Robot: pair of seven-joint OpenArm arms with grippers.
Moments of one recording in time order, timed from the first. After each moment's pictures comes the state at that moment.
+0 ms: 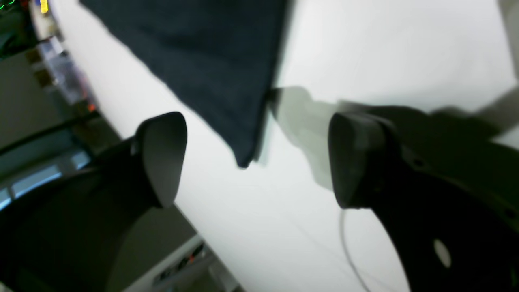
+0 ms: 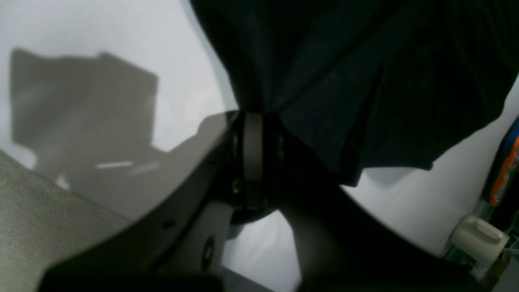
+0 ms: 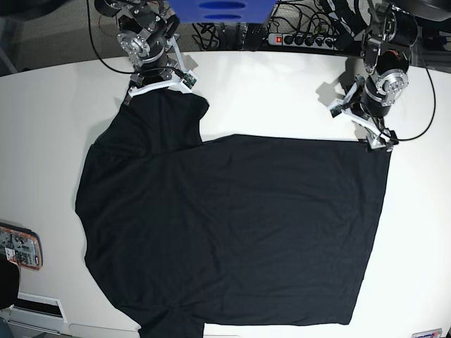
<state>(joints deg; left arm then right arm) 27.0 -24.6 -4.5 102.2 53.1 -30.5 14.8 -31.3 18.4 -25.4 110.7 -31.1 19.4 -49.9</state>
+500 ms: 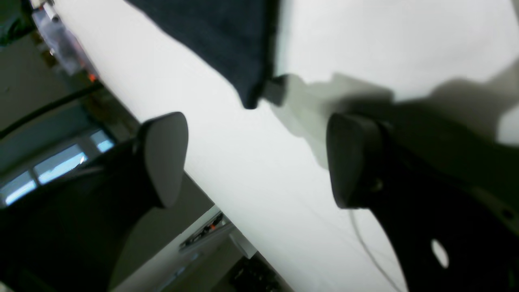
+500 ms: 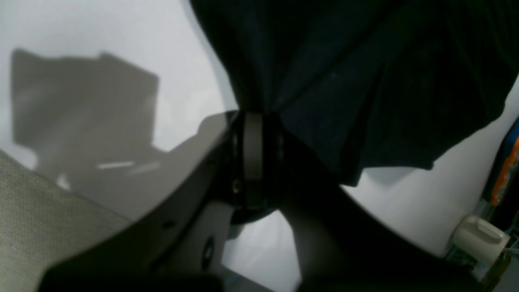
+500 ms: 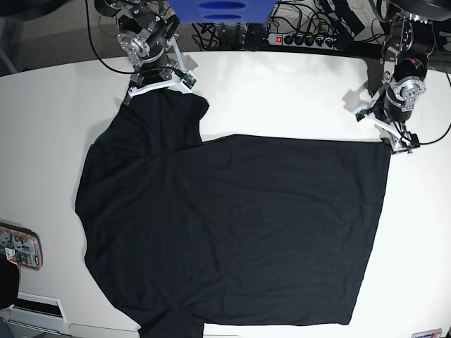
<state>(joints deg) 24.7 -30.9 -4.6 94.4 53.1 -28.8 15.1 -31.3 18.3 -25.3 110.7 -30.9 19.4 -49.8</state>
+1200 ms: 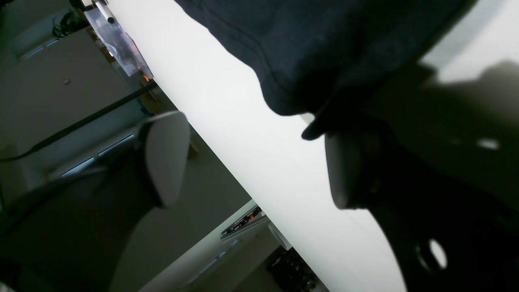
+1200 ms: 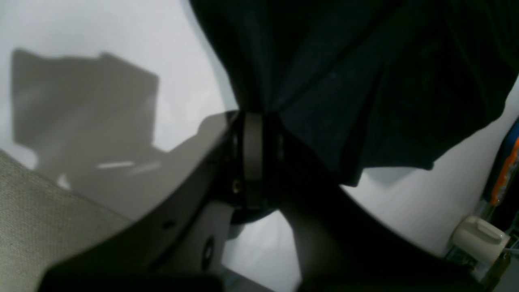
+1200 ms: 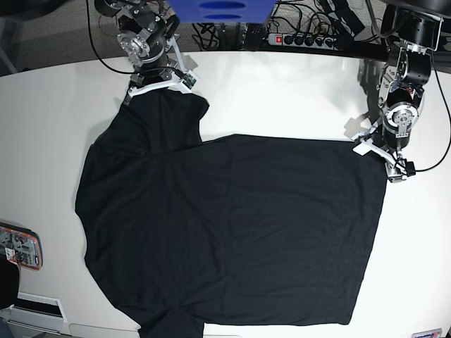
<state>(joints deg) 12.8 -31.4 6.6 82.6 56.9 -25.6 17.6 -31.3 18.3 -25.3 110.7 -30.9 19.4 -49.8</state>
